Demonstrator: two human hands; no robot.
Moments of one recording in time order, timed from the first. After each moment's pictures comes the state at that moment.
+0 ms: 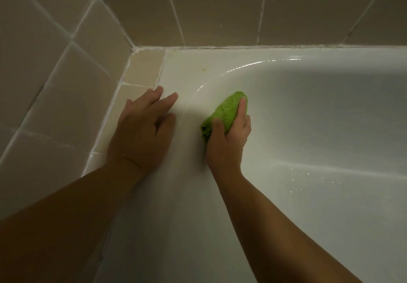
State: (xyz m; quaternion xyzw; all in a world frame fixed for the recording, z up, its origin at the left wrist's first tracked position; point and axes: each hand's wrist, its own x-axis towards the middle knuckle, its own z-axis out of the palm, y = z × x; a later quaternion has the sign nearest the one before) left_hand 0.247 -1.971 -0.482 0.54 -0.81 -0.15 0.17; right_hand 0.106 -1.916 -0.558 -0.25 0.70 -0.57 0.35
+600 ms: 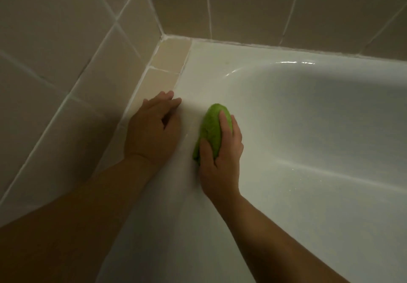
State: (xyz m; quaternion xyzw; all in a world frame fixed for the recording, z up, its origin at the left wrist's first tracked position) left_hand 0.265 -1.936 -0.482 0.59 -0.74 -0.19 0.27; right_hand 0.138 -1.855 -0.549 -0.45 0.66 -0.51 0.31
